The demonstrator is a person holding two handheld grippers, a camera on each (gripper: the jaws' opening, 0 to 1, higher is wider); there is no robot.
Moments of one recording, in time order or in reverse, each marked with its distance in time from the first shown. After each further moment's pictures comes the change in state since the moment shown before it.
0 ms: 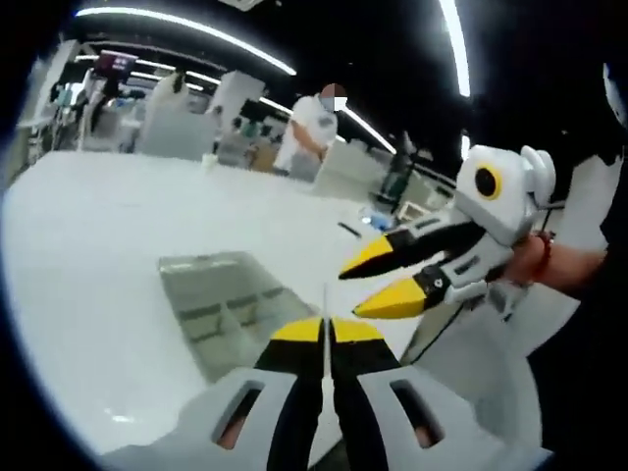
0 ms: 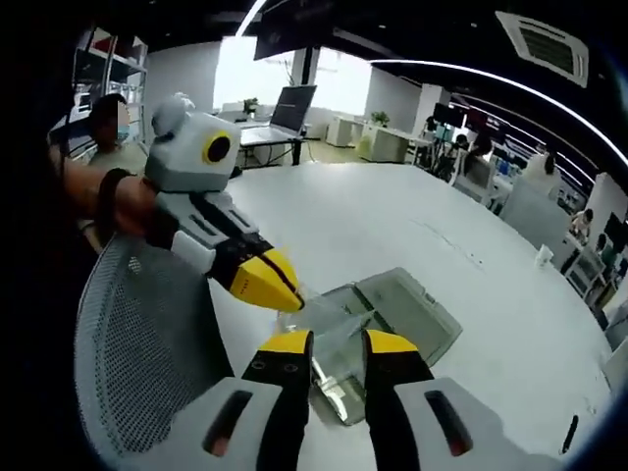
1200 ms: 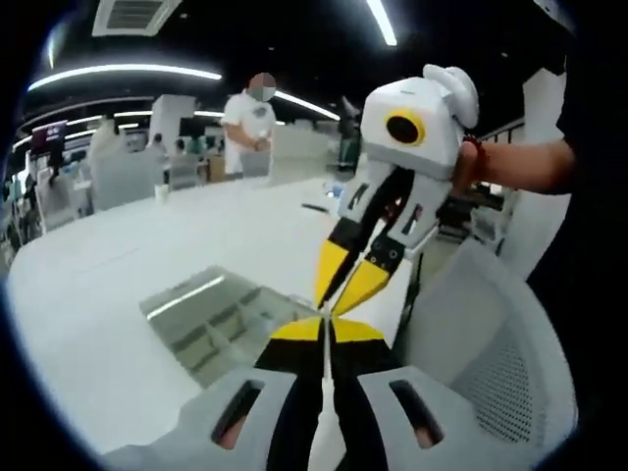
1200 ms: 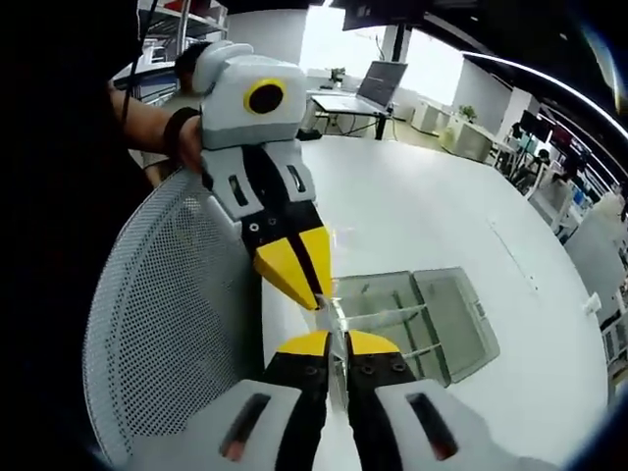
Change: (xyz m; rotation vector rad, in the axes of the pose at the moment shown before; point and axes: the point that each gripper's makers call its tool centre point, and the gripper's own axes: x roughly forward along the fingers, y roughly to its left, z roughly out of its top) left arm 0.003 -0.023 -0.012 0.272 0.064 -0.118; right arm 0.003 0.025 -0.020 -0.166 0.067 0.282
